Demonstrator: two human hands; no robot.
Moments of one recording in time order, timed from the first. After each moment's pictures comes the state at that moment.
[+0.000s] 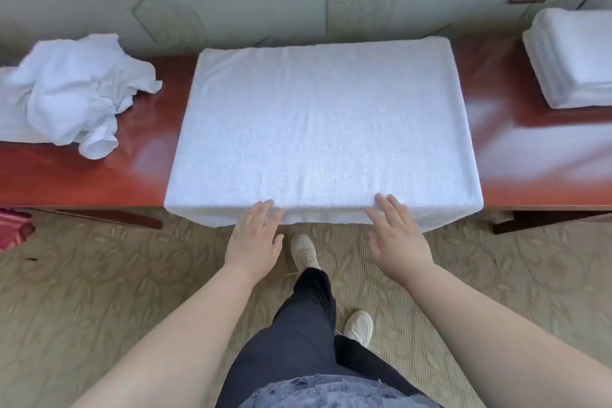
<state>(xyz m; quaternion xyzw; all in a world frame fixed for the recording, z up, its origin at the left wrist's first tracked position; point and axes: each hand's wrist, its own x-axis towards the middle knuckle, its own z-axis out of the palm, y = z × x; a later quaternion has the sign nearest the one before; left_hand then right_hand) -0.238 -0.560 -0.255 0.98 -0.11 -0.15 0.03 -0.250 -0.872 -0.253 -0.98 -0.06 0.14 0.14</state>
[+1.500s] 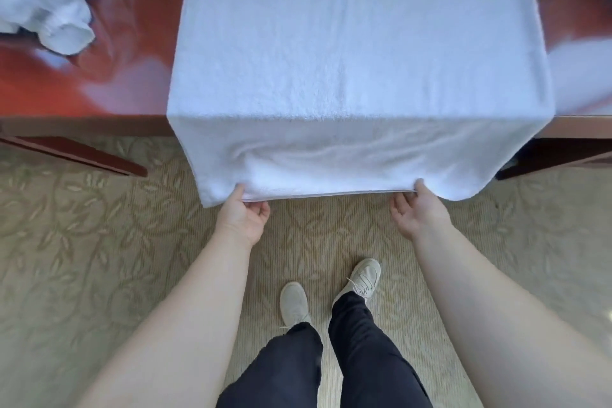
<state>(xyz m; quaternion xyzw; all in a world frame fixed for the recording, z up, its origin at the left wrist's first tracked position) -0.309 -0.473 -0.362 0.31 0.55 -0.10 0.77 -0.314 -0.791 -0.355 -0.33 0.57 0.04 0.75</state>
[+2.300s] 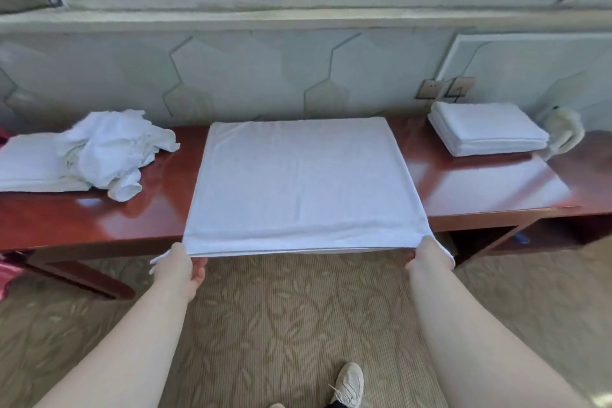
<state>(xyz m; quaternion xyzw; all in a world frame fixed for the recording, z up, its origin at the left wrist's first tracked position) -0.294 -0.432 -0.135 0.51 0.49 -0.01 0.70 -0.324 -0.860 -0.125 -0.34 0.63 -0.17 0.67</state>
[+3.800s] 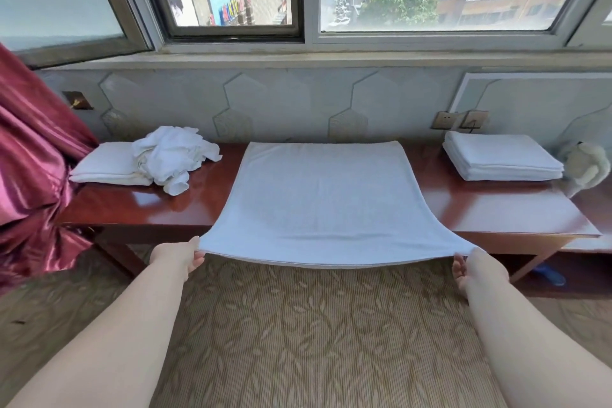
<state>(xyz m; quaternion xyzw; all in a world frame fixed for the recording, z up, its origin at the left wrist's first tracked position) -0.354 -0.386 -0.096 0.64 0.49 -0.02 0.59 -0.398 -0.938 -0.057 -0.39 0.55 -0.11 0.73</state>
